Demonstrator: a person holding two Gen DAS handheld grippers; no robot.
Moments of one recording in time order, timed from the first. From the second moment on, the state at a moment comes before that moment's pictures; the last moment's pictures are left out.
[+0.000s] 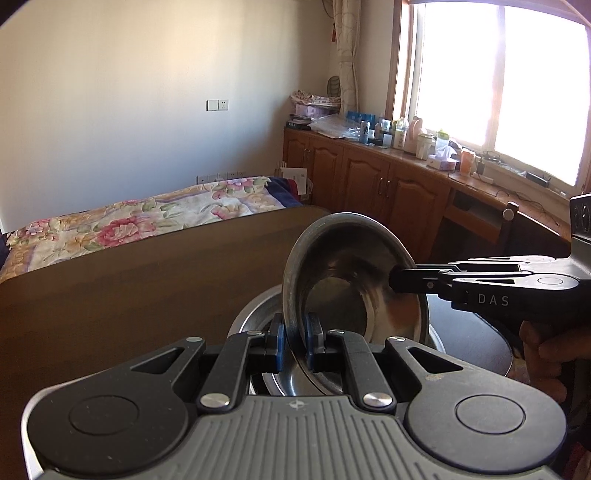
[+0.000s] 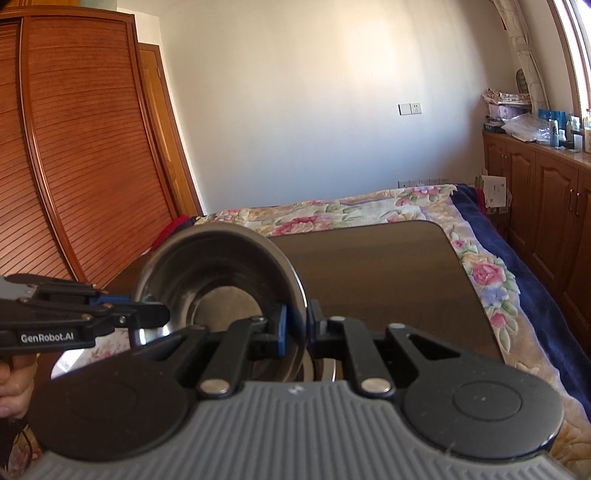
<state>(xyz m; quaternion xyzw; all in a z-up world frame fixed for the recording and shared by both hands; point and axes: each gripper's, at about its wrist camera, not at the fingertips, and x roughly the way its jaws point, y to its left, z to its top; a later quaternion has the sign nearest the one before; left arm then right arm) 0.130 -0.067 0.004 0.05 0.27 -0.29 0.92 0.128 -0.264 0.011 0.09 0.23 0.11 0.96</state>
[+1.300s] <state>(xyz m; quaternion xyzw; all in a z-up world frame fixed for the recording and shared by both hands) 0.123 -0.071 -0.025 0.04 0.25 -0.25 0.93 0.109 -0.233 -0.010 0.03 0.16 0.07 0.98</state>
